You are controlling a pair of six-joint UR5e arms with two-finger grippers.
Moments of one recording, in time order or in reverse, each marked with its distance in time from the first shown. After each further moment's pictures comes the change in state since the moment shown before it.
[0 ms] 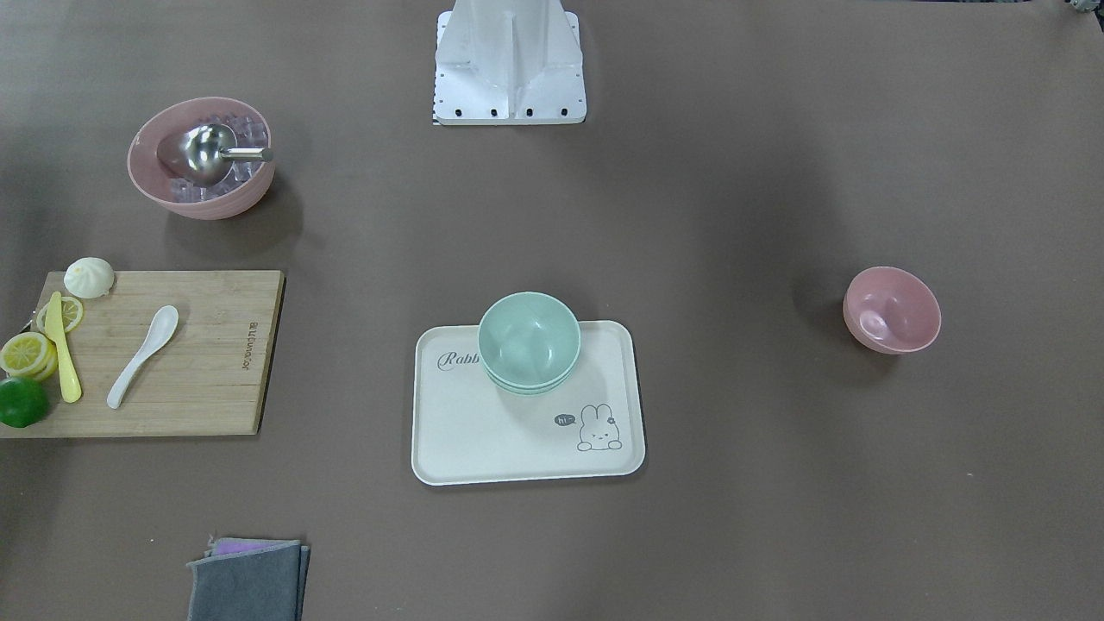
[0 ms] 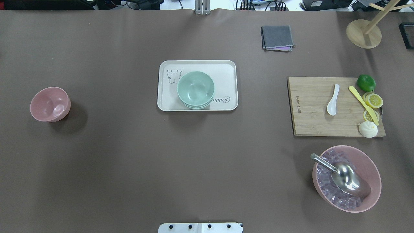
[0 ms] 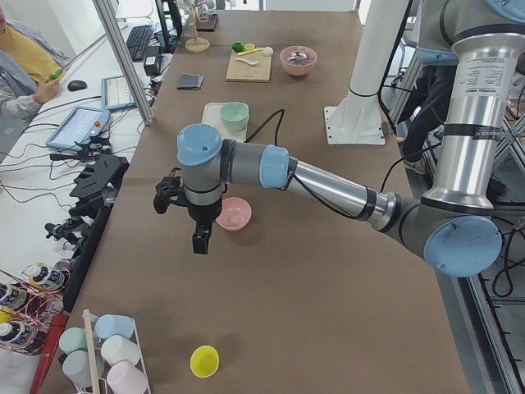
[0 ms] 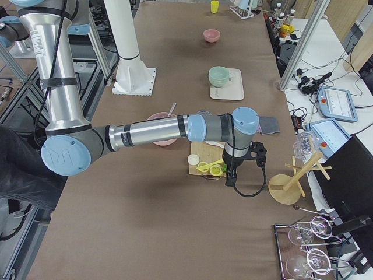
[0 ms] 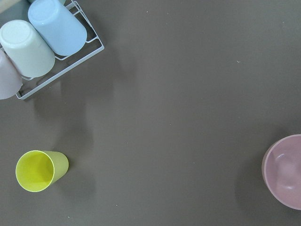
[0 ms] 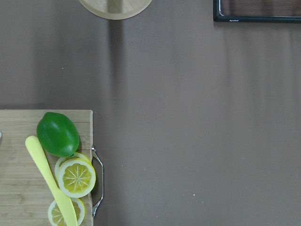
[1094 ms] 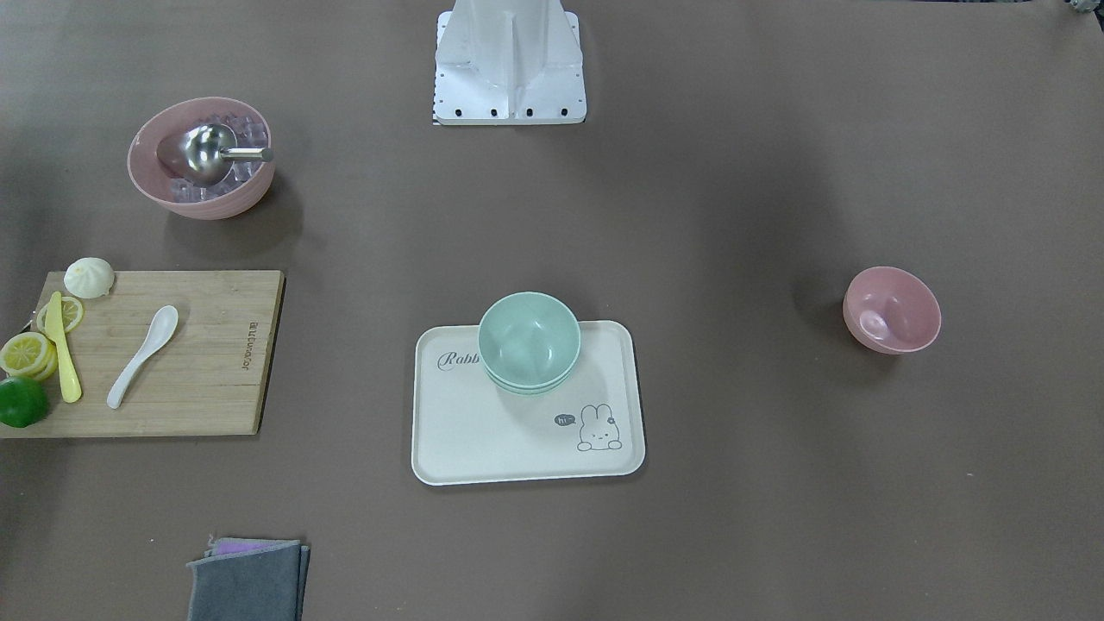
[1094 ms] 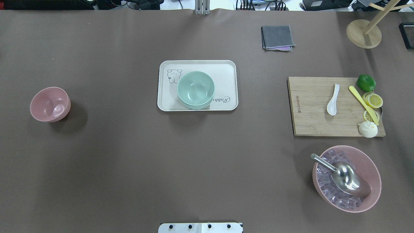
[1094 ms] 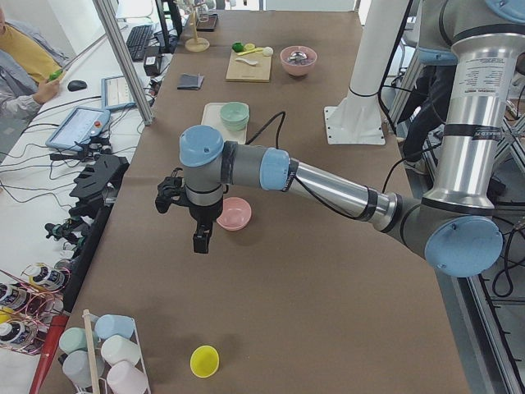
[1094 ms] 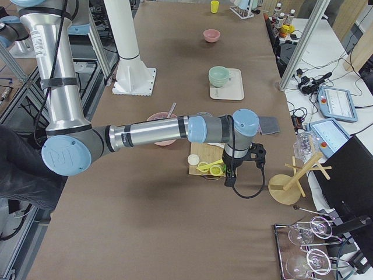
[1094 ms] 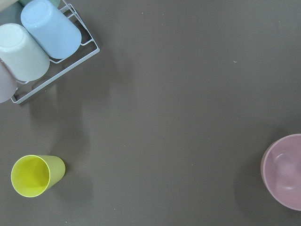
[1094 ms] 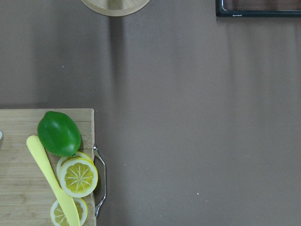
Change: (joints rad) left arm 0.015 0.012 -0.001 -0.021 -0.001 -0.009; right arm -0.006 0.001 -0.012 0.003 0.020 0.012
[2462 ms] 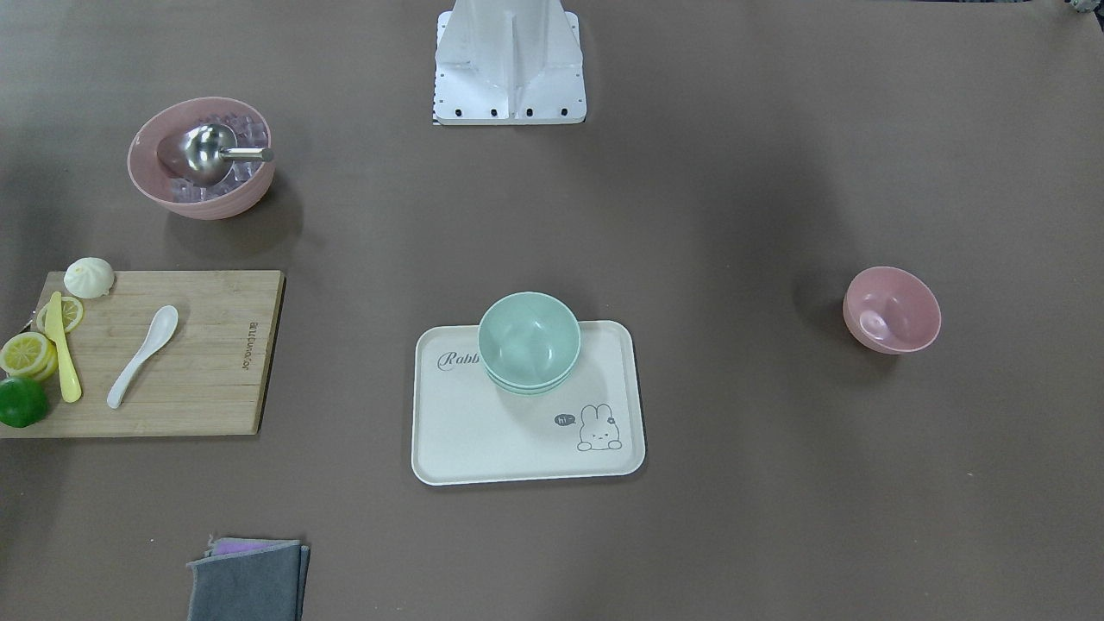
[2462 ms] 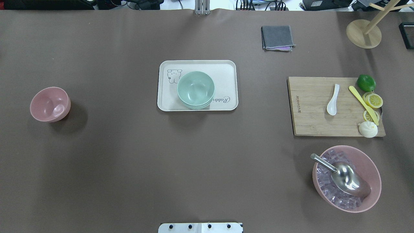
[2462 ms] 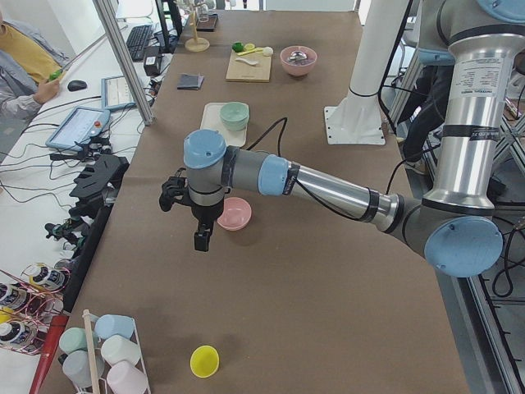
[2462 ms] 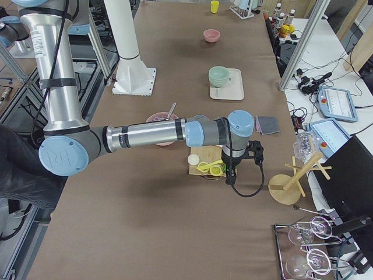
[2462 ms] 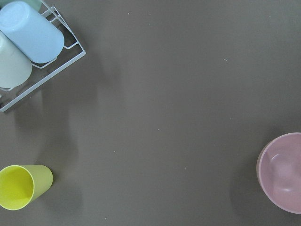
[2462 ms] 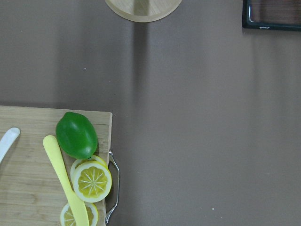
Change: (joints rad) left arm 0.060 0.022 0.002 -0.091 -0.001 -0.070; right arm -0.024 -0.032 0.002 0.120 0.033 0.005
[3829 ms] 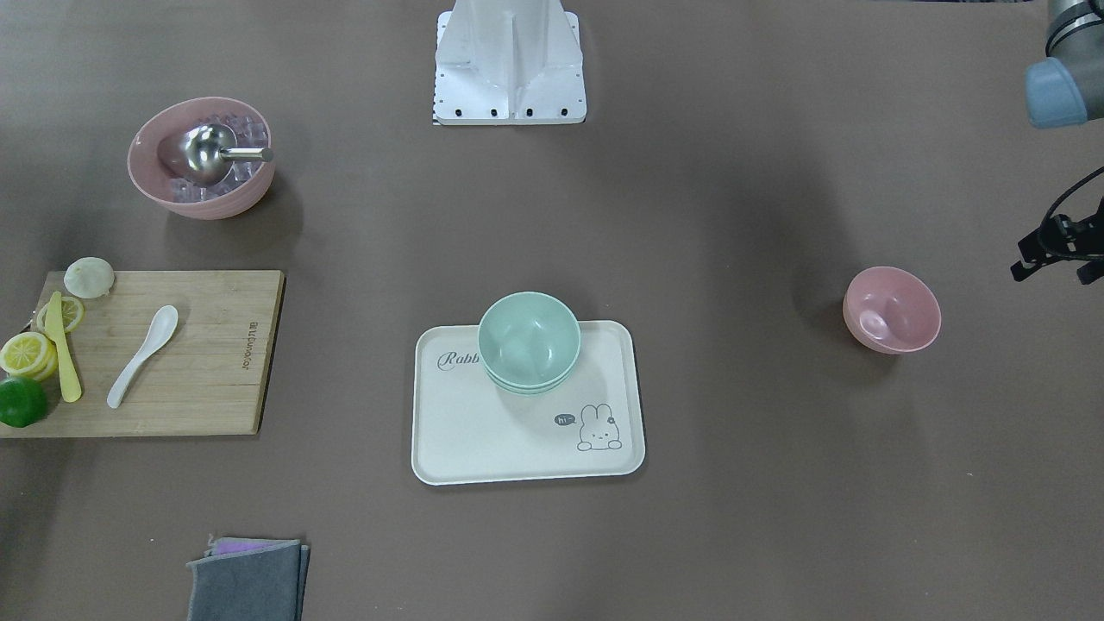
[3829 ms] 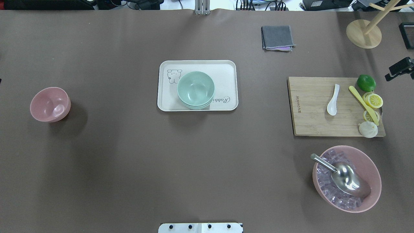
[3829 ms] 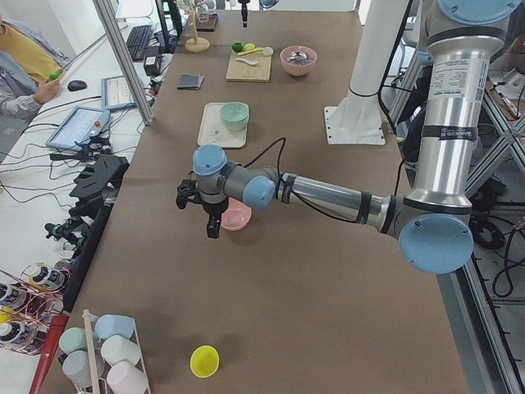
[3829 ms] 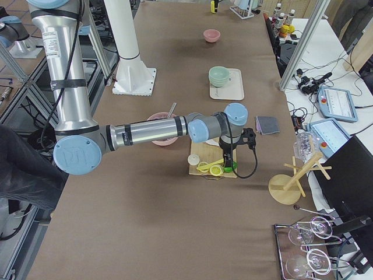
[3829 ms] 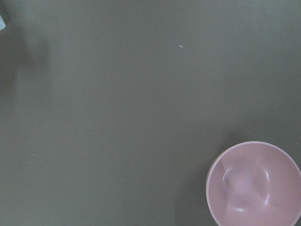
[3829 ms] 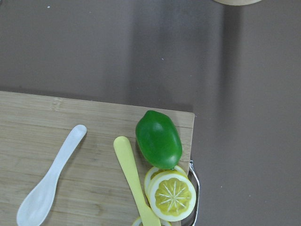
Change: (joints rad) left arm 0.290 0.007 0.132 -0.348 -0.022 -0.365; right arm -0.206 0.008 0.008 0.169 0.022 0.220
